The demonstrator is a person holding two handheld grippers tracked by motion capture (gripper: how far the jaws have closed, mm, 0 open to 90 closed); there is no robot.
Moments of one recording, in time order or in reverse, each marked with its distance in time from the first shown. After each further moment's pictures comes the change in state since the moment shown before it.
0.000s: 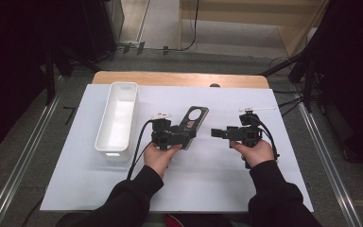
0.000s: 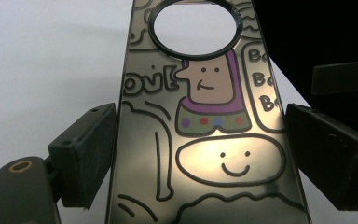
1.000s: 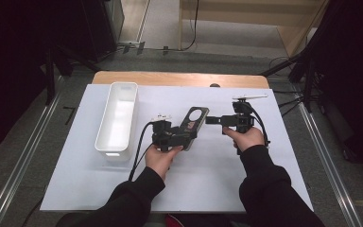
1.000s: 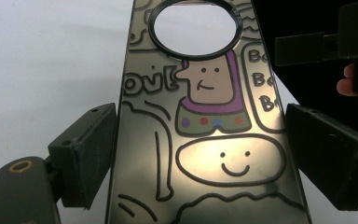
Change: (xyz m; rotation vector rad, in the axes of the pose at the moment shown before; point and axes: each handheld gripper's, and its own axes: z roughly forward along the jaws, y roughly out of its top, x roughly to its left) left arm -0.002 -0.005 0.000 -0.026 -0.007 -0.024; right arm -0.003 0.036 0.024 0.012 -0.012 0.078
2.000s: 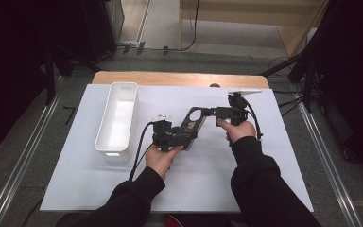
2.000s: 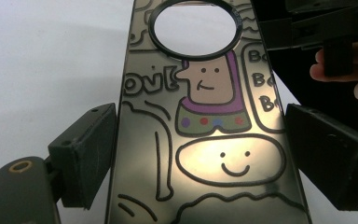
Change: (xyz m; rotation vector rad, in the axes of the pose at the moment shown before) left arm 0.000 -0.001 0.002 0.011 -0.009 0.003; right arm -0.004 0.020 0.022 0.008 0.020 0.110
